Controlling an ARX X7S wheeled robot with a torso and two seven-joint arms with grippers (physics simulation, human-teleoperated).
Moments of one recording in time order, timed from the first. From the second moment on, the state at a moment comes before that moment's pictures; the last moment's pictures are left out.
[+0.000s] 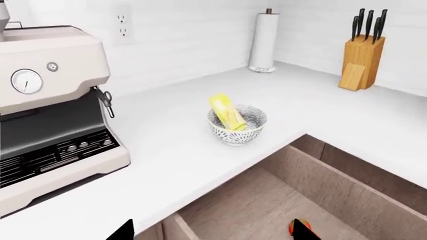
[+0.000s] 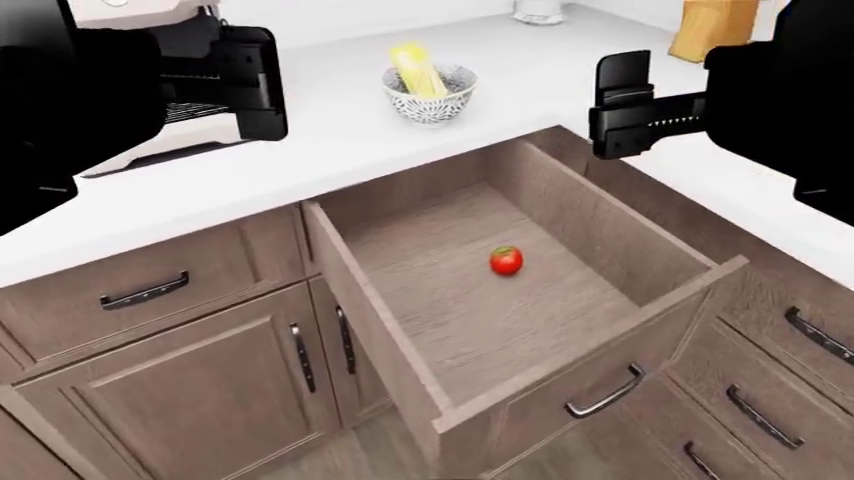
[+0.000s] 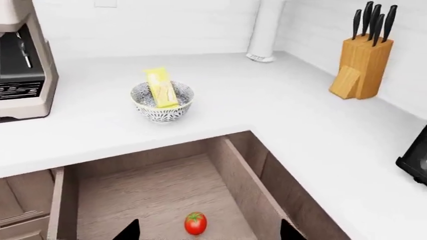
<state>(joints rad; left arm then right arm) -1.57 -0.79 0.67 0.17 -2.00 -0.96 -1.05 2.13 0.94 -1.60 -0.21 2.11 0.57 0.87</state>
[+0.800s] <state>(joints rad) -1.58 -0.80 0.68 0.18 -2.01 -0.95 -1.06 2.12 0.96 -1.57 -0.22 2.11 0.58 0.89</state>
